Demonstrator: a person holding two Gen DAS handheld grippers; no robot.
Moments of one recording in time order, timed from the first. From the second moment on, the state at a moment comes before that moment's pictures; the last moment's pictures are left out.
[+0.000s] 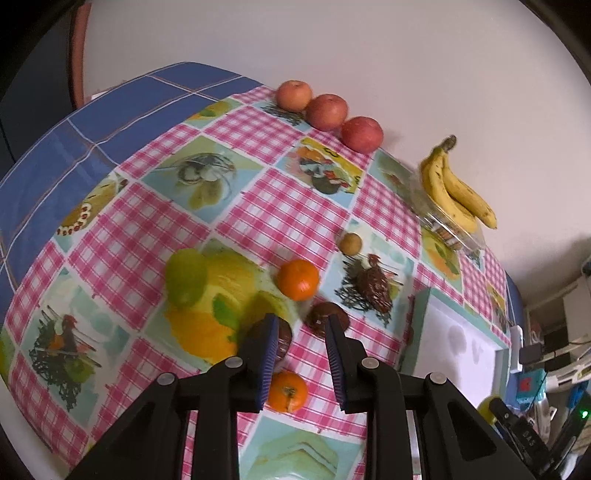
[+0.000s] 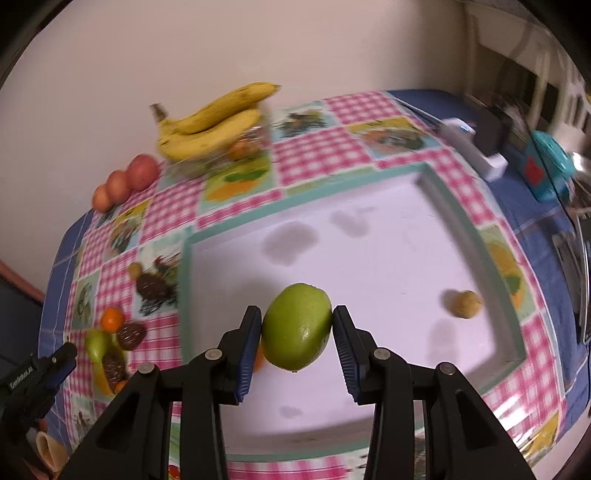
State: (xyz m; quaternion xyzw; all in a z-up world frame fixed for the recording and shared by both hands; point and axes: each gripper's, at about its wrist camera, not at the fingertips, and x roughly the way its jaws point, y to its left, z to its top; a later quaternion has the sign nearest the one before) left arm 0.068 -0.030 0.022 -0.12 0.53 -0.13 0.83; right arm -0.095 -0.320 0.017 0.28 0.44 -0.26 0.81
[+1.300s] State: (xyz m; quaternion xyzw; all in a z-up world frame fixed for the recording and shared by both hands) left arm 0.120 0.139 0.011 -0.15 0.52 0.01 0.84; right arm -0.098 -0.324 -0.001 0.31 0.47 -0.25 0.79
